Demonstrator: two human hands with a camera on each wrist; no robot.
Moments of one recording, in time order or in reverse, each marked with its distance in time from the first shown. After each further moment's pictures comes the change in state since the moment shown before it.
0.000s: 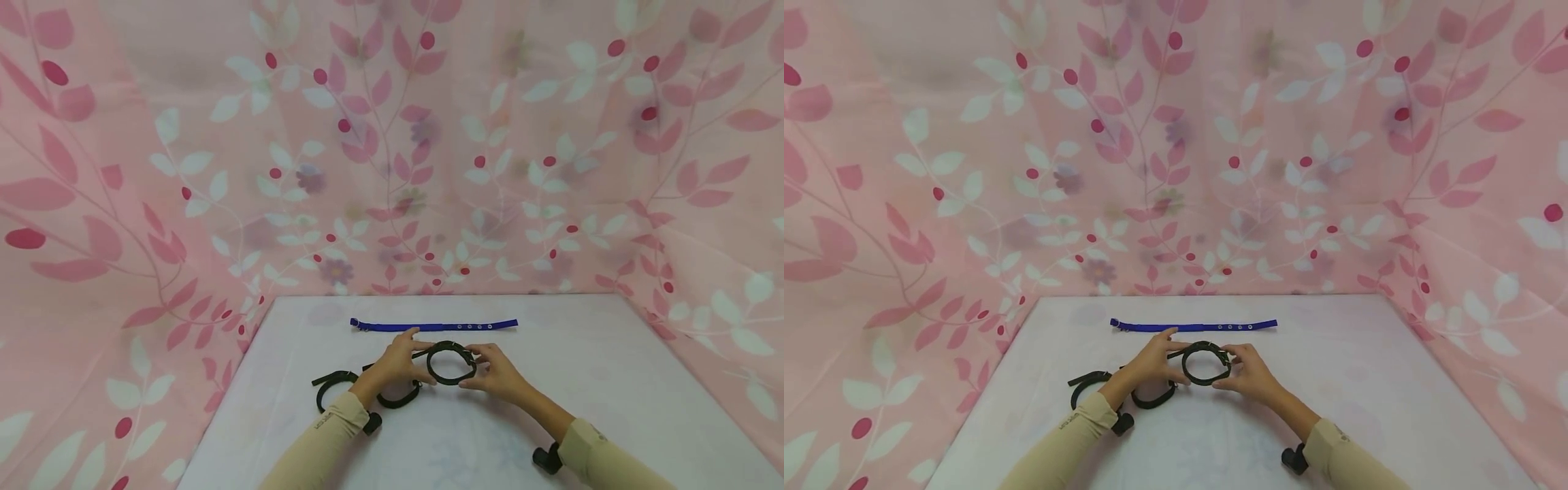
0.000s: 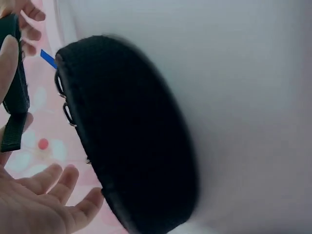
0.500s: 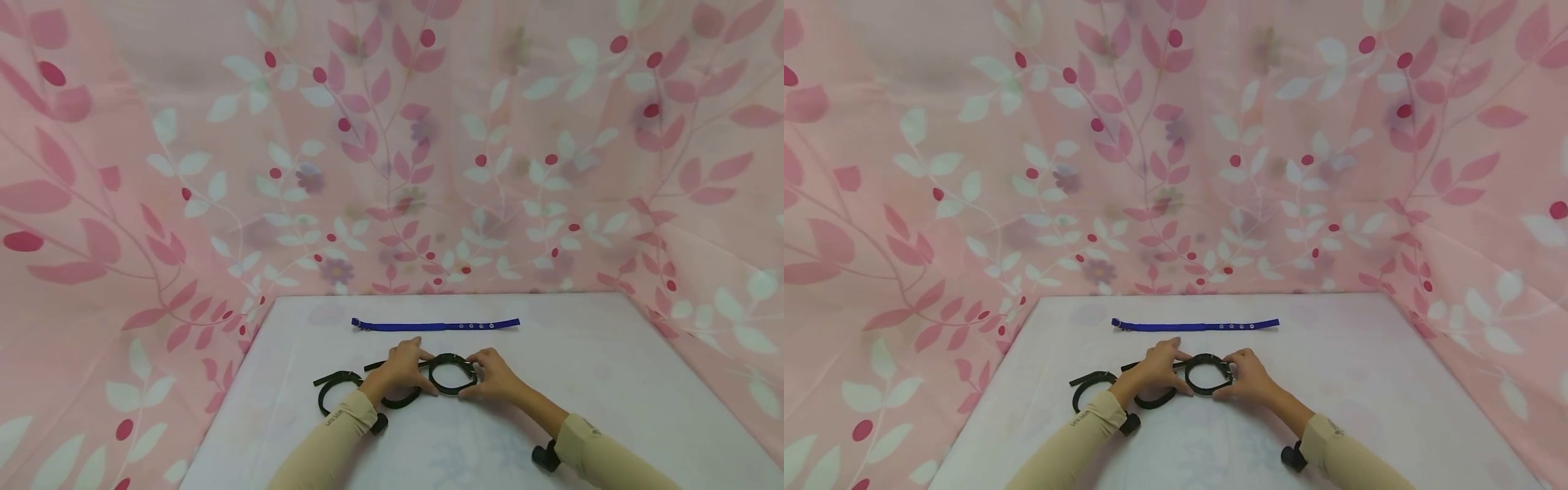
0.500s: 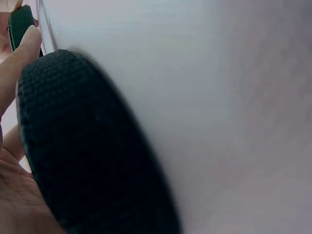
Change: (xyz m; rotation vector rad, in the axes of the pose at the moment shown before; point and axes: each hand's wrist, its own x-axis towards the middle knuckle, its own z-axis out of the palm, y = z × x) left_hand 0.006 -0.005 0.016 0.164 -0.067 -0.020; right_hand 0.004 0.000 0.011 -0.175 -0.088 0.051
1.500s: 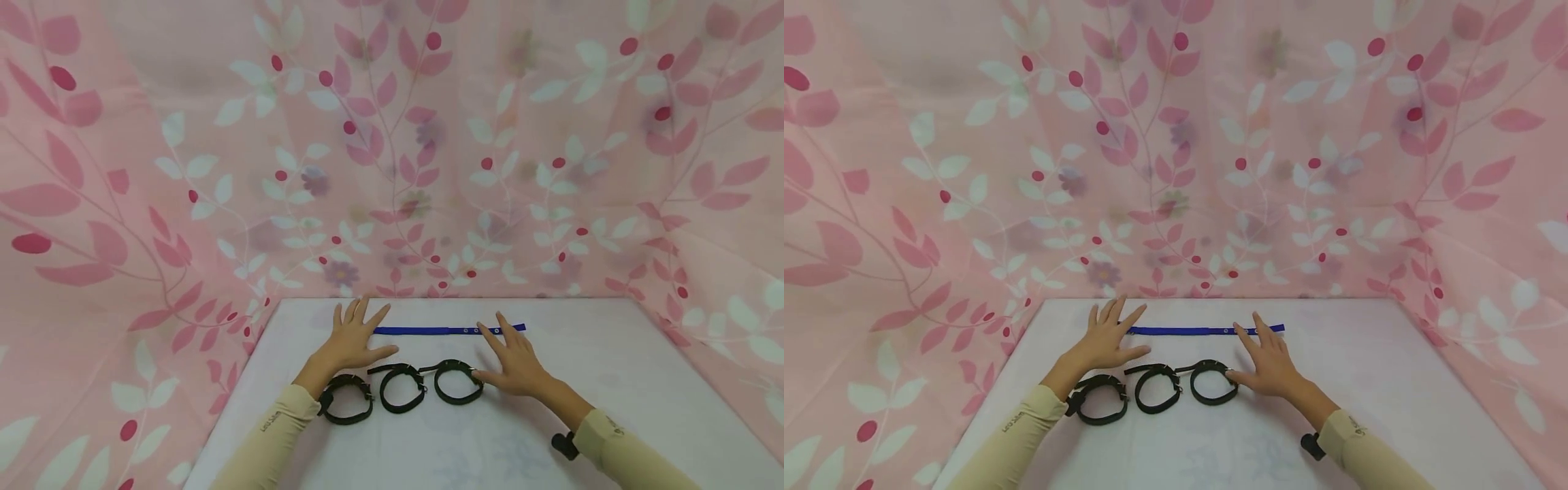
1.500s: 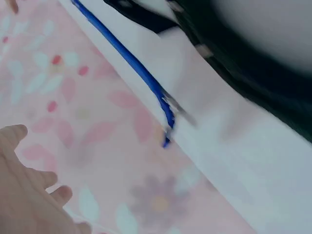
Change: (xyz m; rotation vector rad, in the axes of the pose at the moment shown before) left_hand -0.053 -0.054 -0.097 0.305 0.216 0.022; right_hand 0.004 0.008 -0.041 -0.339 0.128 -0.198
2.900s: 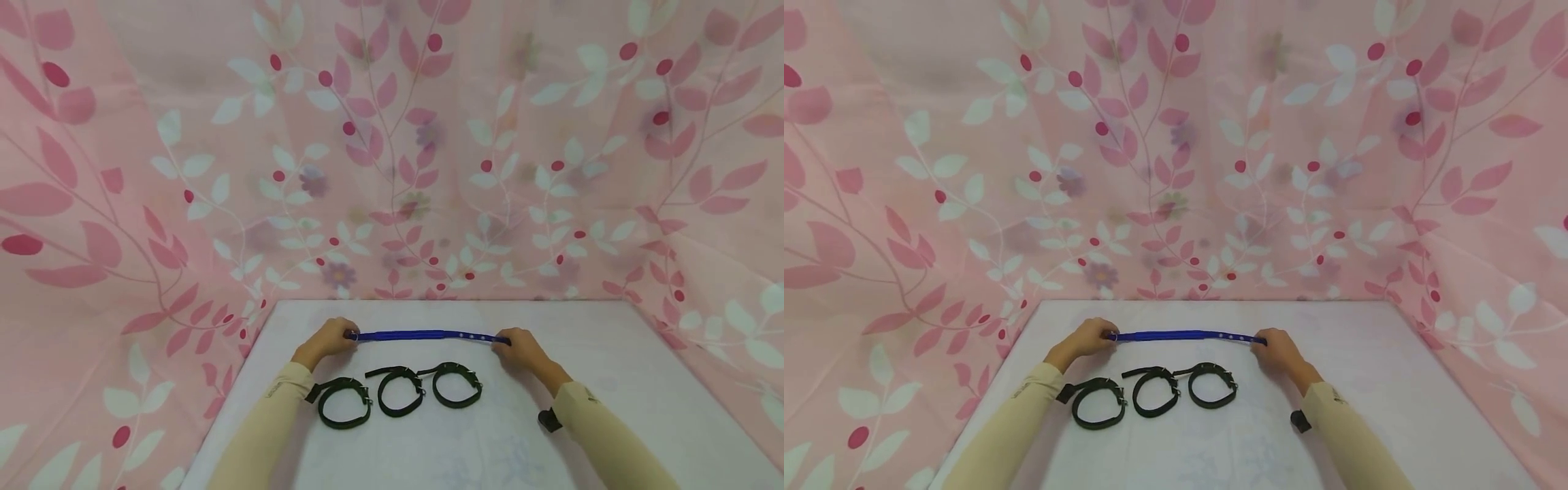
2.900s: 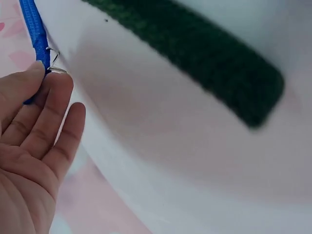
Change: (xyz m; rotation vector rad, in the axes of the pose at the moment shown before) left_hand 0.026 -0.084 0.037 -0.330 -0.097 -0.050; right_hand 0.045 0.070 0.021 0.188 -0.114 0.275
